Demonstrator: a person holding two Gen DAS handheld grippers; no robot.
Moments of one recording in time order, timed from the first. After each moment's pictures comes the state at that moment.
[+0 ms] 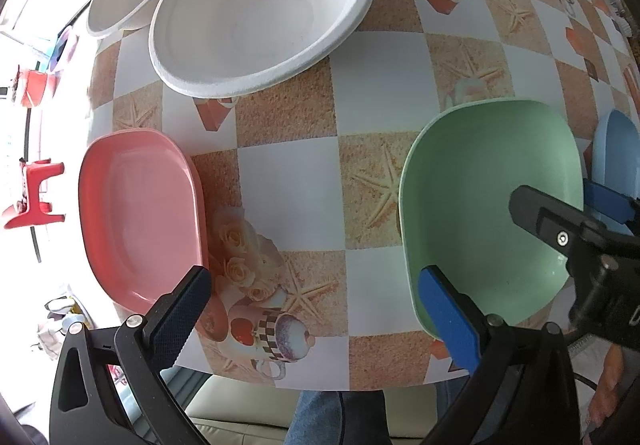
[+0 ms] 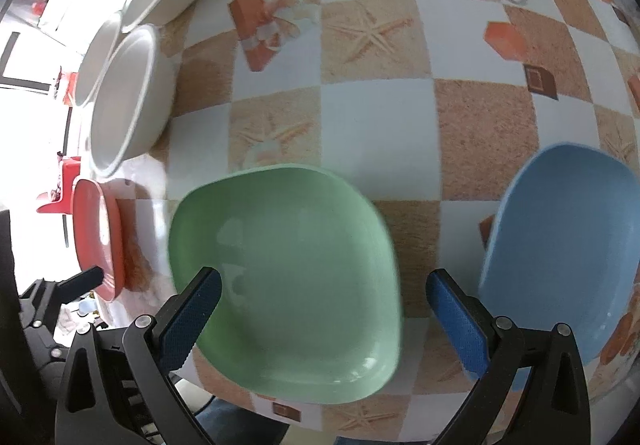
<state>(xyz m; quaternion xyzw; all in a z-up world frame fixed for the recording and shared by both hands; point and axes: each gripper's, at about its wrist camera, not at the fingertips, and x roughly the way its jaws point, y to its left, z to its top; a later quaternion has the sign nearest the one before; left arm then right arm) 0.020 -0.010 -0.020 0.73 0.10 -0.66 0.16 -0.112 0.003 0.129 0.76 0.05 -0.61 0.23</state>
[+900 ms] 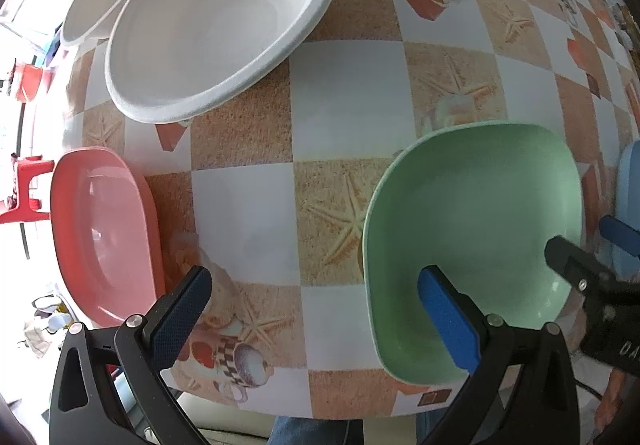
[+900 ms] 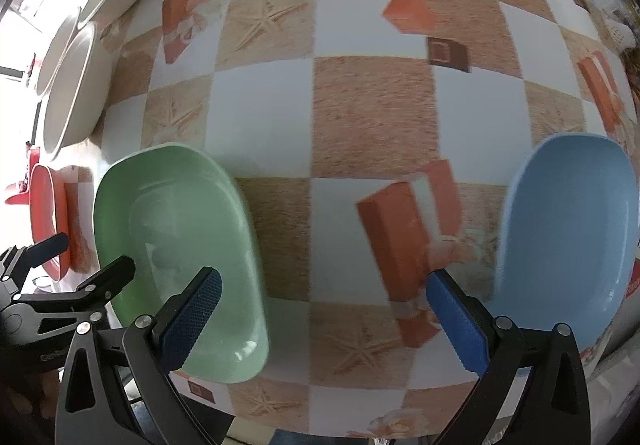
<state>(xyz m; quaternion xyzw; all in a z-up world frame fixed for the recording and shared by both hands) 0.028 0.012 -0.013 0.74 0.10 -0.64 0.17 -0.099 0.044 0.096 0.72 0.12 -0.66 0.19</state>
